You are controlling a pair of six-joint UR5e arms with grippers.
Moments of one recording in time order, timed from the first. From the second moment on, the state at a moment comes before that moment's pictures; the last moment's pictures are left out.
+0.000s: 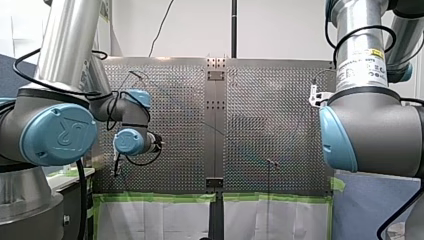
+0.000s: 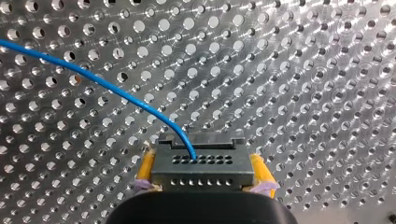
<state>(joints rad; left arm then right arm) -0.39 -1.78 -2.50 -2.12 -1.90 -1.63 1.47 -1.03 1.44 -0.49 1.00 1.69</state>
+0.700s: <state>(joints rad) -0.39 -1.78 -2.50 -2.13 -1.90 -1.63 1.48 -1.03 1.44 -0.50 1.00 1.70</state>
